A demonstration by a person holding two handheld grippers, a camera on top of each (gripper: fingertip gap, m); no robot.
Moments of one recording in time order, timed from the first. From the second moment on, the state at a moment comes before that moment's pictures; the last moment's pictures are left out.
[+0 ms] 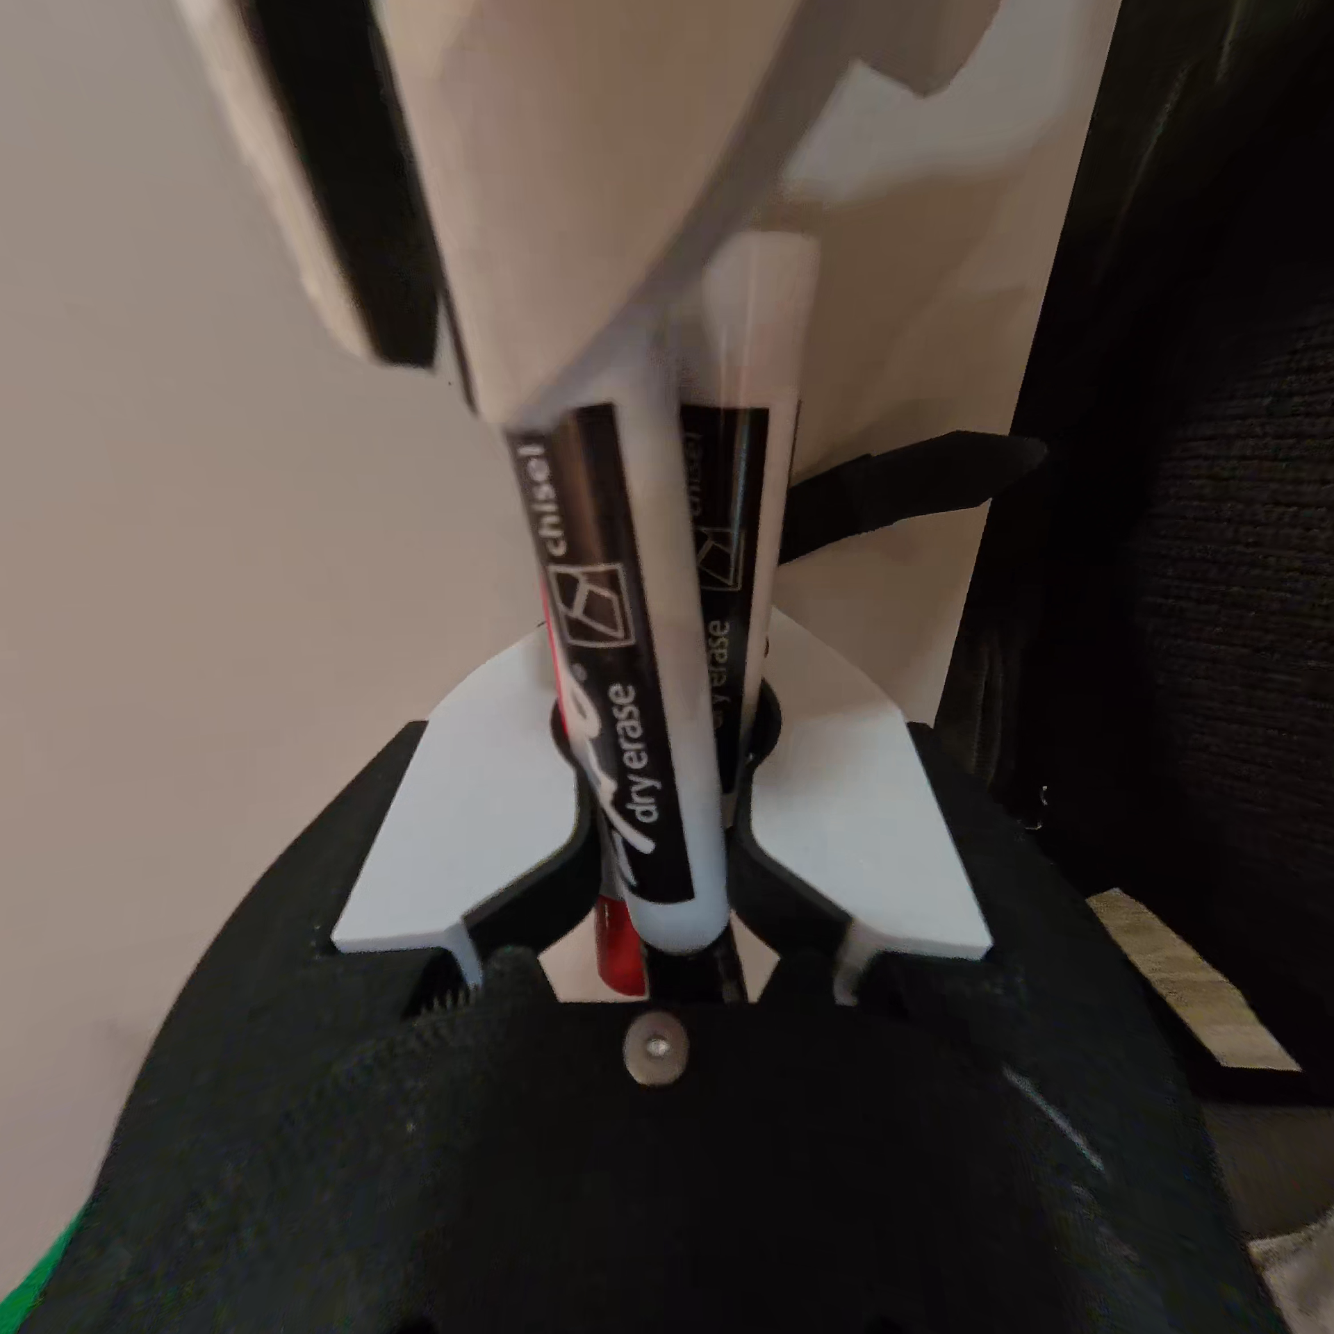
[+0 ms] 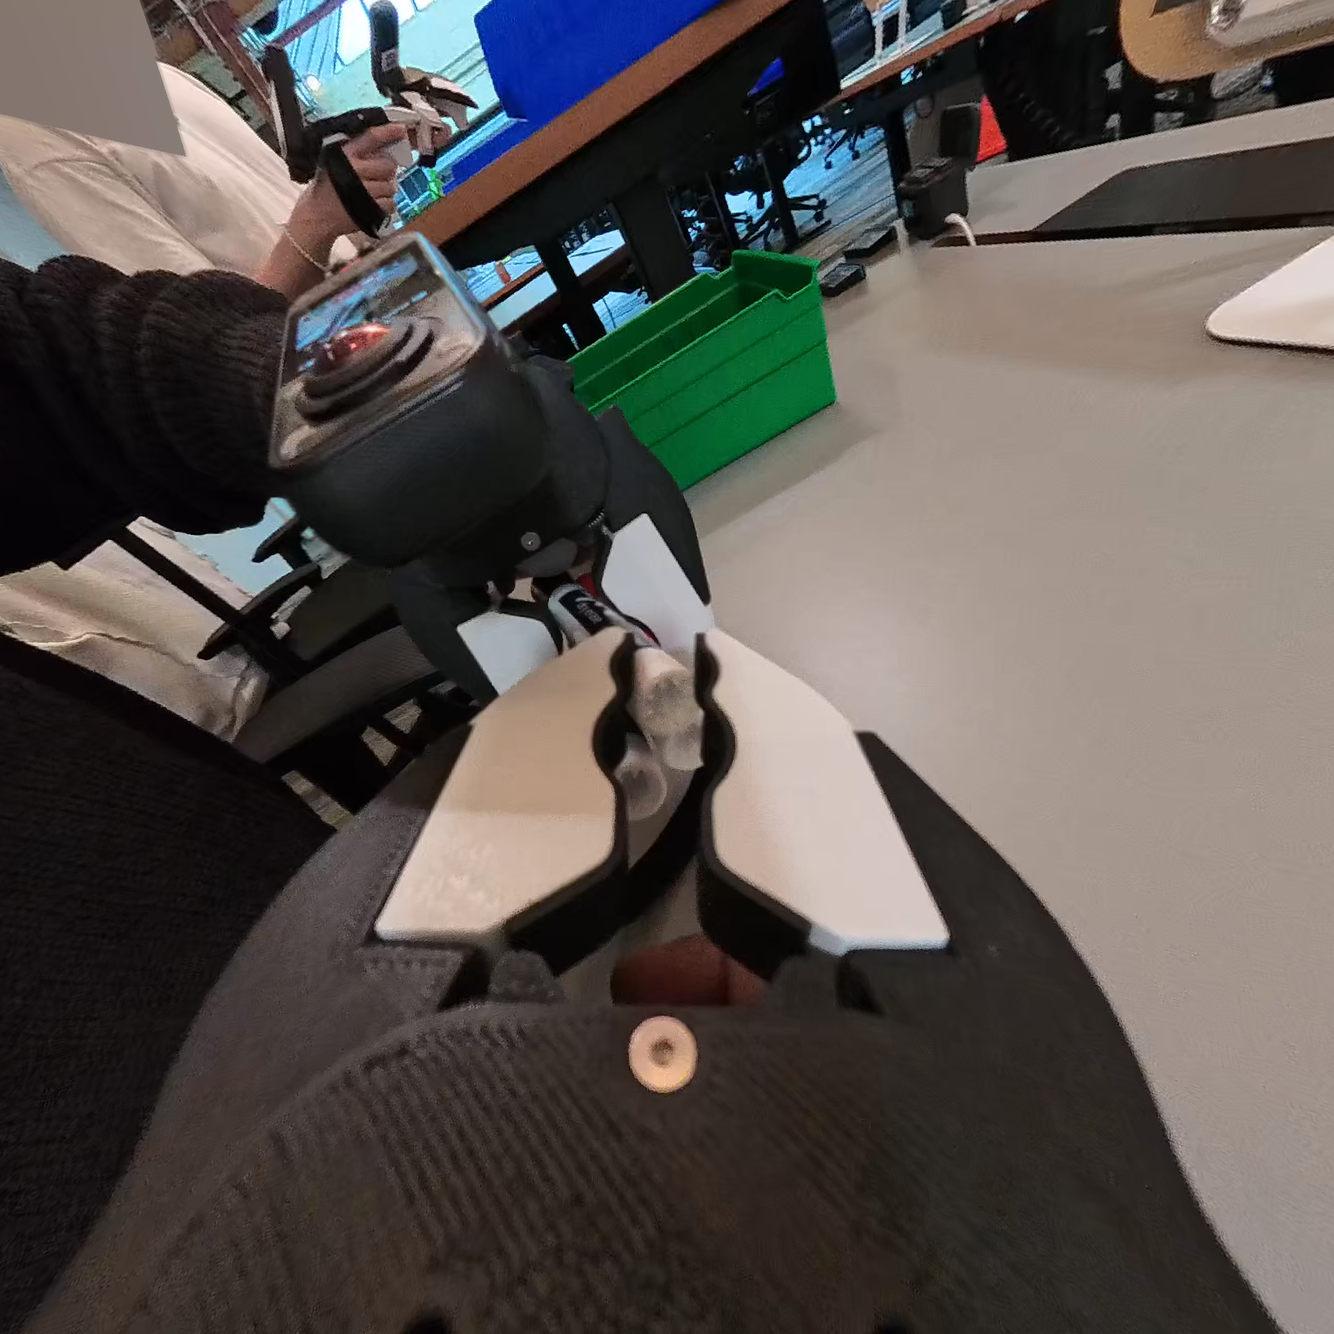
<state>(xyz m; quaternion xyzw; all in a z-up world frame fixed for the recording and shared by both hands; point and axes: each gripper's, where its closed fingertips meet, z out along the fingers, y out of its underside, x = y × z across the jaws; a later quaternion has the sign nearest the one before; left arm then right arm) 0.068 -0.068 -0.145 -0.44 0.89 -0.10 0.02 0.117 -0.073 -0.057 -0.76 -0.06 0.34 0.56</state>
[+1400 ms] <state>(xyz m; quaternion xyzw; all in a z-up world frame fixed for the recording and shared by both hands) 0.082 -0.103 -0.128 -0.62 0.71 -0.33 -0.01 0.089 -0.072 -0.081 -0.75 0.09 0.44 0.48</state>
